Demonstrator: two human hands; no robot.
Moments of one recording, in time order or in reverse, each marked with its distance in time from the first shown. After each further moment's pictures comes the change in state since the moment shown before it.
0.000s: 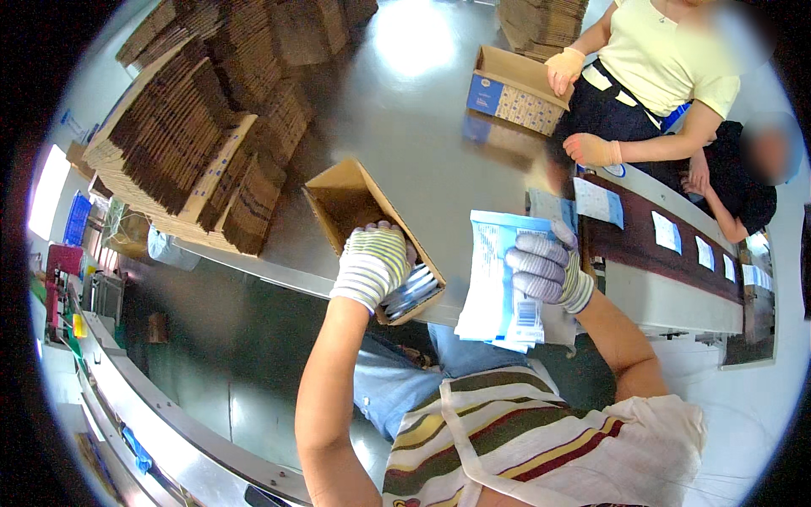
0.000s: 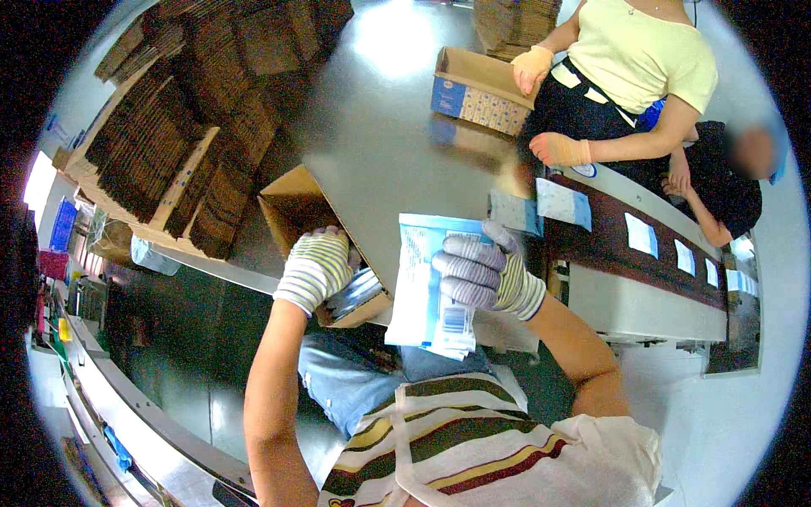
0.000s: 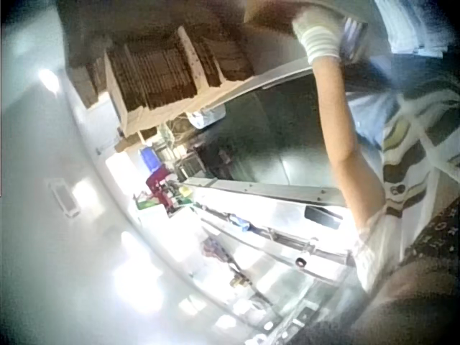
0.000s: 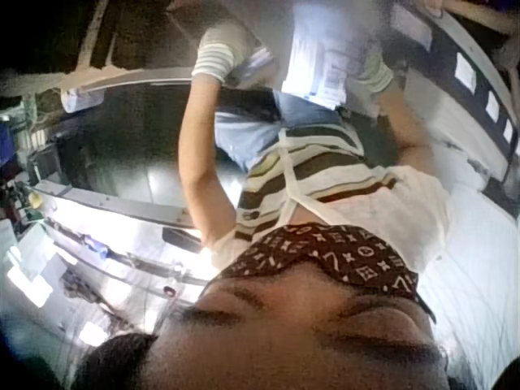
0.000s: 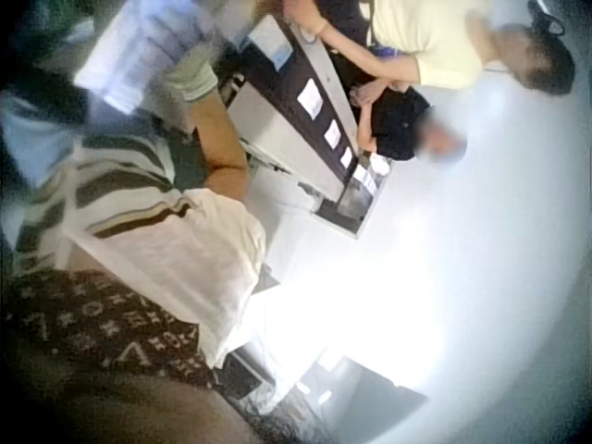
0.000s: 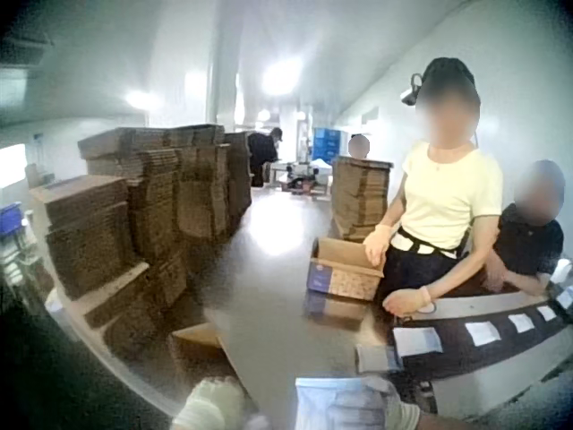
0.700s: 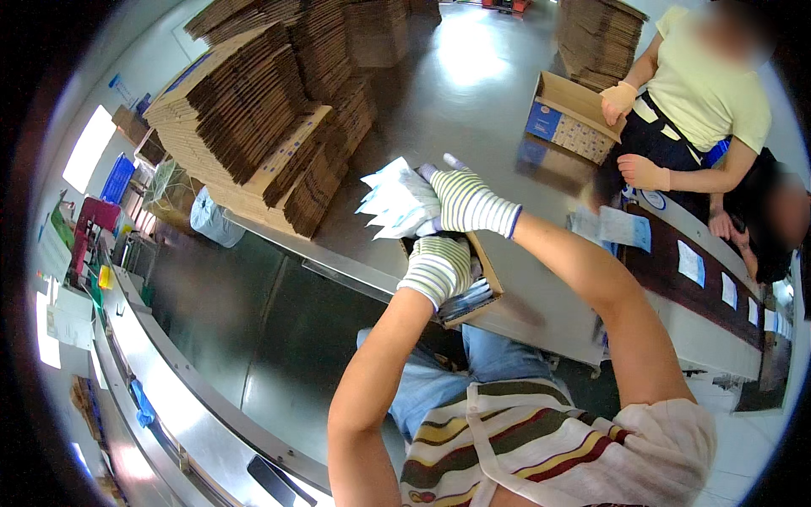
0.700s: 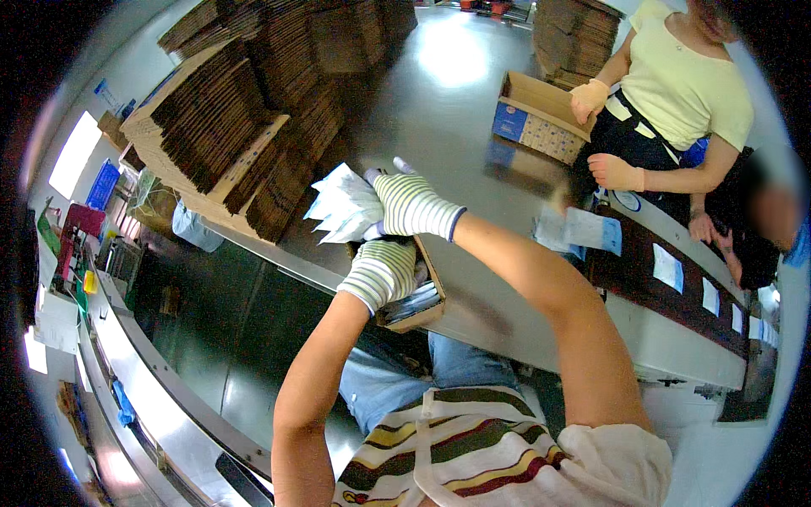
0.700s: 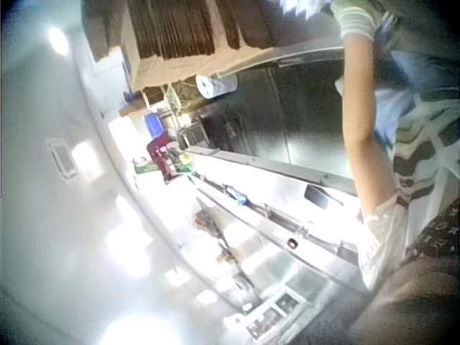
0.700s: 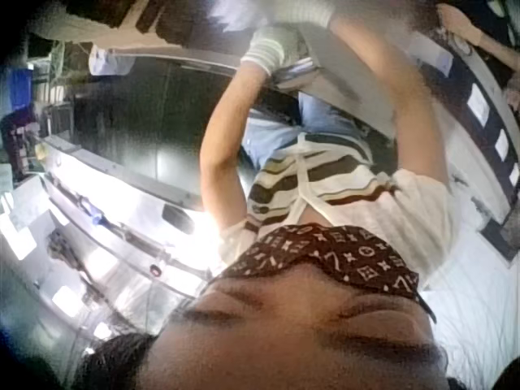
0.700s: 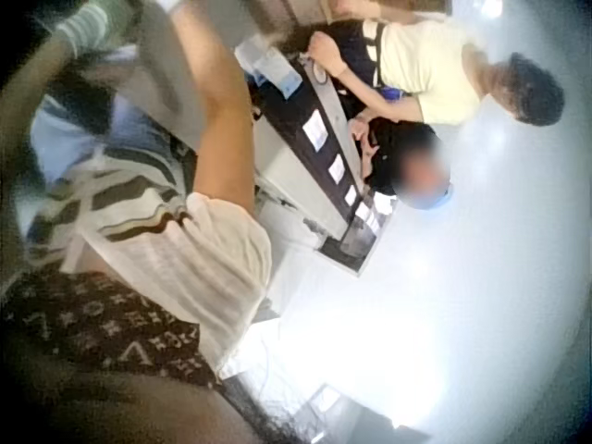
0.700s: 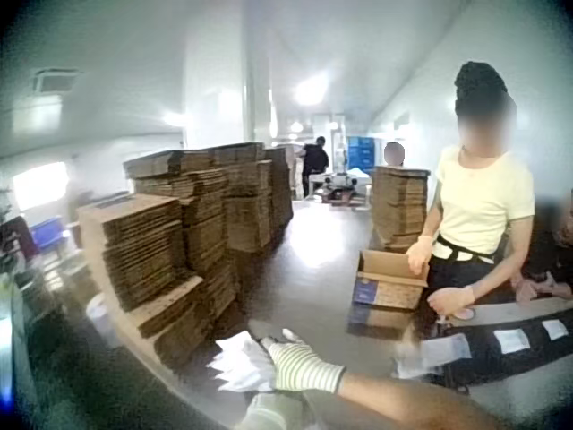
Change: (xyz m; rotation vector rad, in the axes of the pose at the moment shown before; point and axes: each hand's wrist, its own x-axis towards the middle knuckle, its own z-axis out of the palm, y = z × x) left_hand -0.005 0.011 0.012 -0.095 0.053 0.053; right_hand 0.205 -0.125 0.125 -1.227 -0.117 -0.354
